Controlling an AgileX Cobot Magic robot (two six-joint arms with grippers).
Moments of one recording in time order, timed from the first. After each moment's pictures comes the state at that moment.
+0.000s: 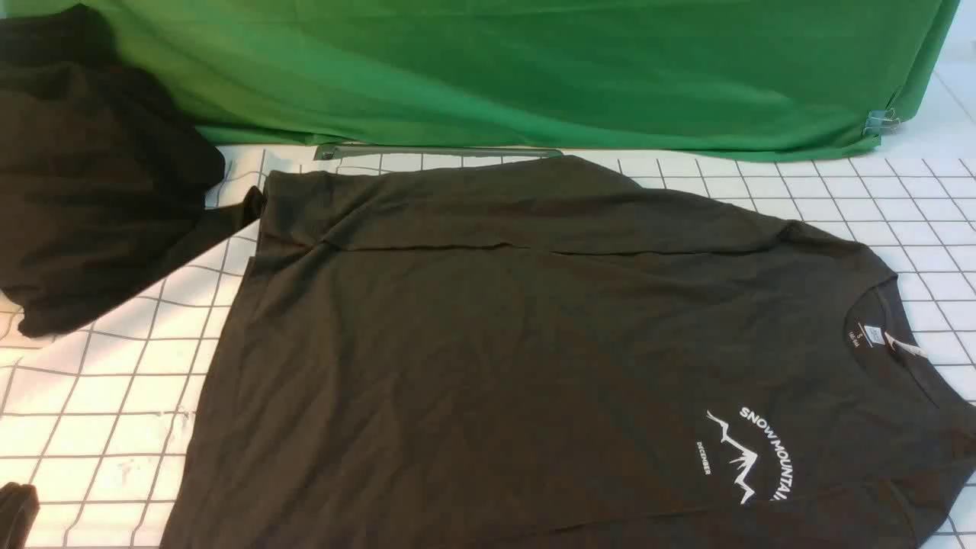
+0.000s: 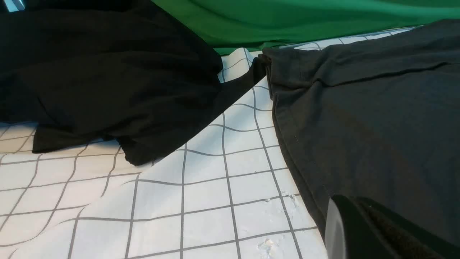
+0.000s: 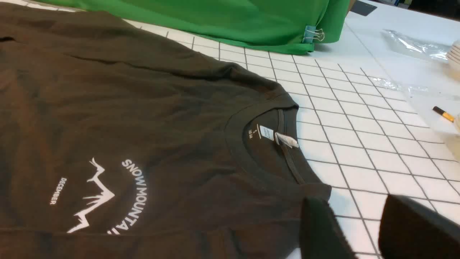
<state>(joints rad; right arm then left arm) 0.00 0.00 0.01 -0.09 0.25 -0.02 0.00 0.00 0.01 -0.05 0.22 0.21</state>
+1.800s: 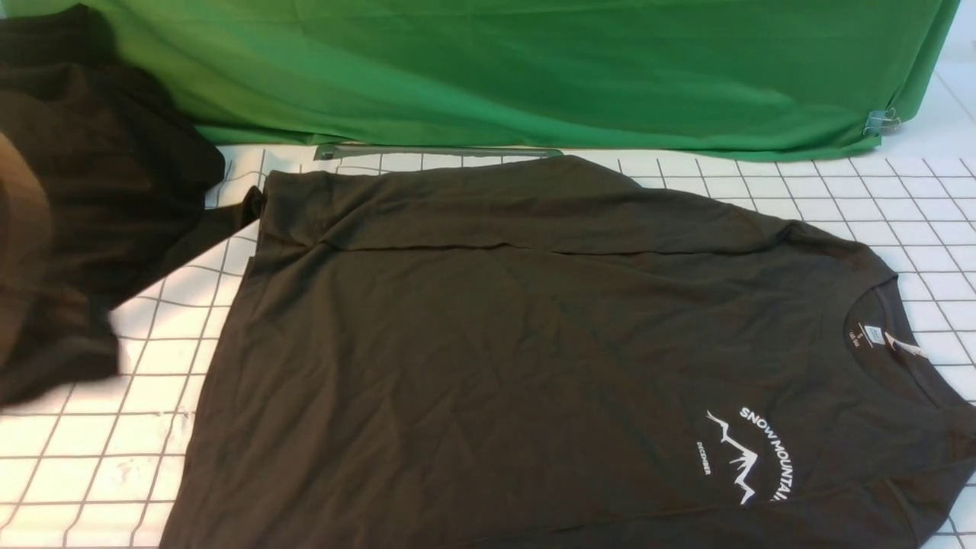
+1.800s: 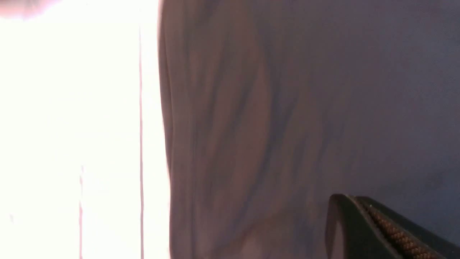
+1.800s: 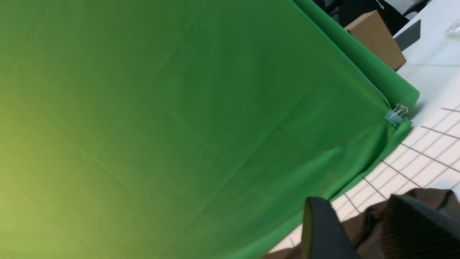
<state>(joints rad) 0.00 0.00 0.01 0.30 -0.19 0.61 0.00 0.99 -0.88 -0.30 1.02 0.02</state>
